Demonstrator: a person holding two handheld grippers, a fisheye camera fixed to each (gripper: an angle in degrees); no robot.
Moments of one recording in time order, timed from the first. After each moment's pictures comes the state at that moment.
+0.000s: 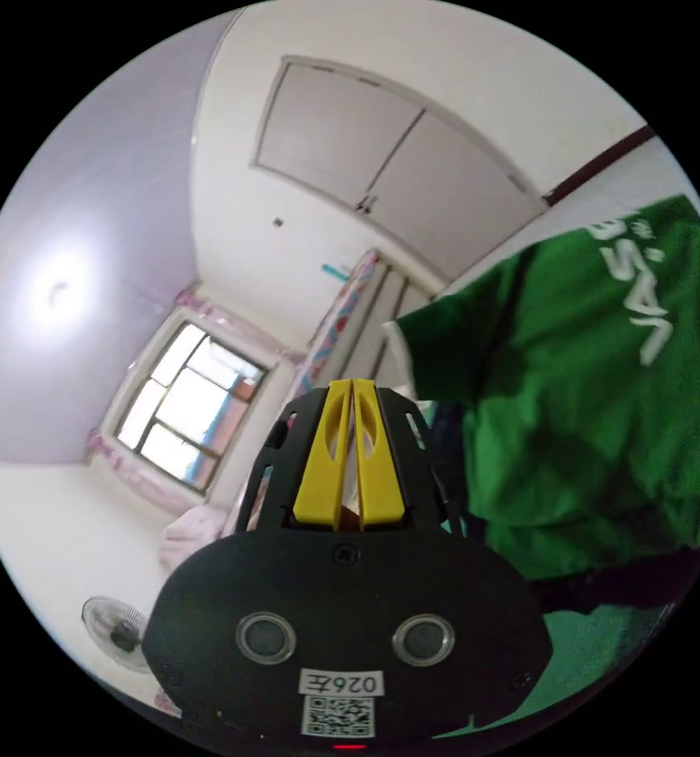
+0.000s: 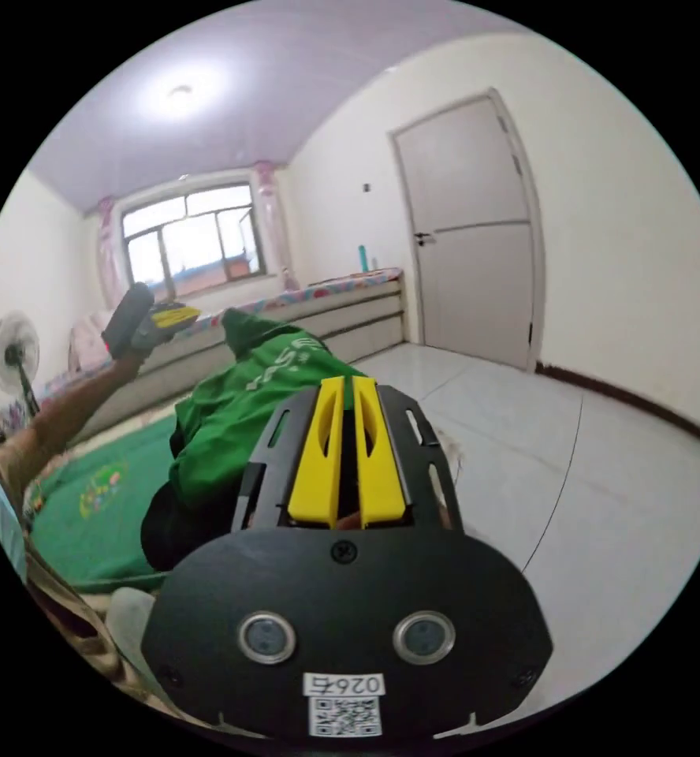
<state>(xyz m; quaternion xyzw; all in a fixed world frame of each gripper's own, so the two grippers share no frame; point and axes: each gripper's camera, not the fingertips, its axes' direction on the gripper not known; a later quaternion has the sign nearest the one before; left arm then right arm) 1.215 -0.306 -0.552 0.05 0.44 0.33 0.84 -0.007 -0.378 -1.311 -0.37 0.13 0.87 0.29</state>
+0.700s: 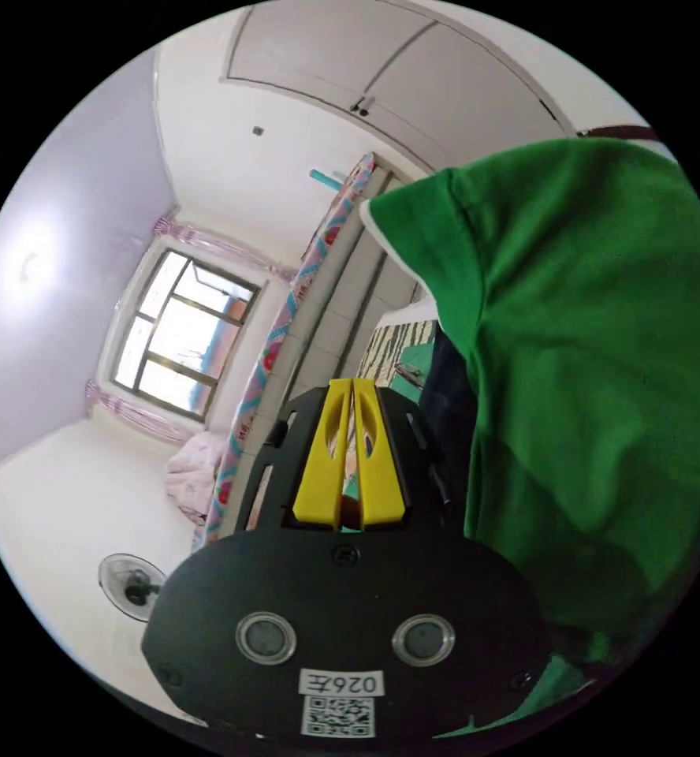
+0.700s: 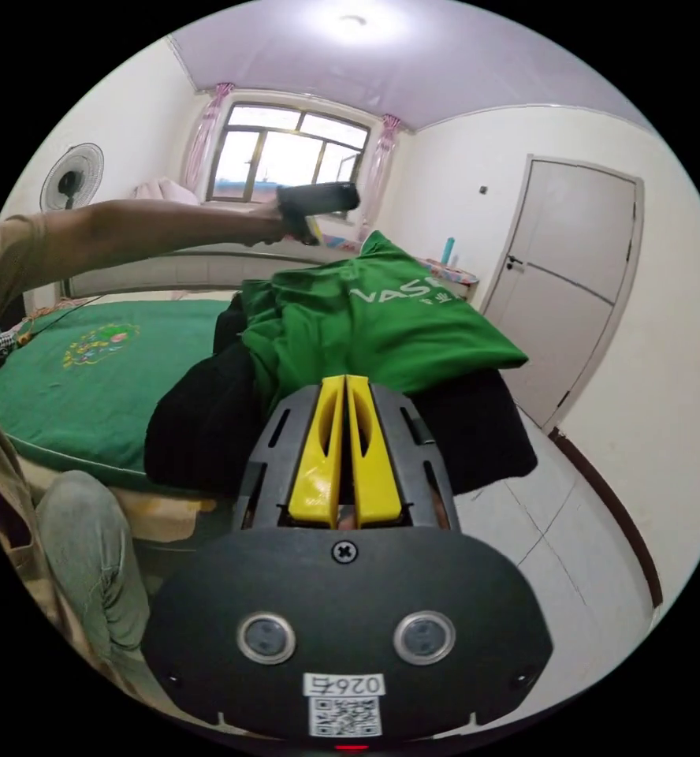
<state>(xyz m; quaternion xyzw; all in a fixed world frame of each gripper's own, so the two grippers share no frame) 1.223 -0.312 -0.473 -0.12 0.38 0.38 0.83 -0.093 -0.631 -1.080 -0.39 -0.01 0.80 0.46</state>
